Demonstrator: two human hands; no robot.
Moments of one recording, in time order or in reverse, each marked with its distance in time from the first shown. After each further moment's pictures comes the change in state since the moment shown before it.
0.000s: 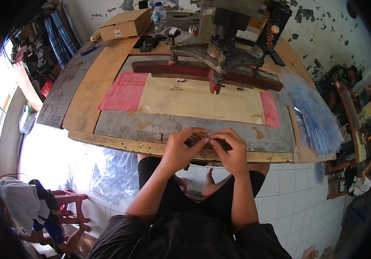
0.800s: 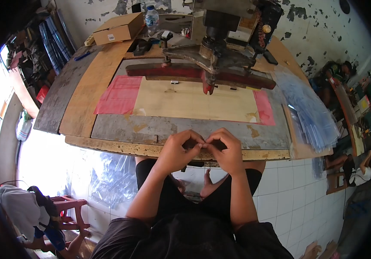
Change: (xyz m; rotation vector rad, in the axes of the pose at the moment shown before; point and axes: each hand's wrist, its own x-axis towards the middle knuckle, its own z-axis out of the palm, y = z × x) left_hand 0.001 0.000 -0.007 0.015 -0.148 0.009; right_hand -0.003 0.004 -0.003 0.015 -0.066 0.017
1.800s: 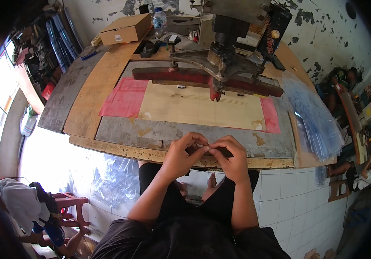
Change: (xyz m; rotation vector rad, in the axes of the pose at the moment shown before) left_hand 0.002 -0.003 0.006 -0.050 0.126 0.014; right_hand 0.003 -0.004 0.000 0.032 0.035 -0.016
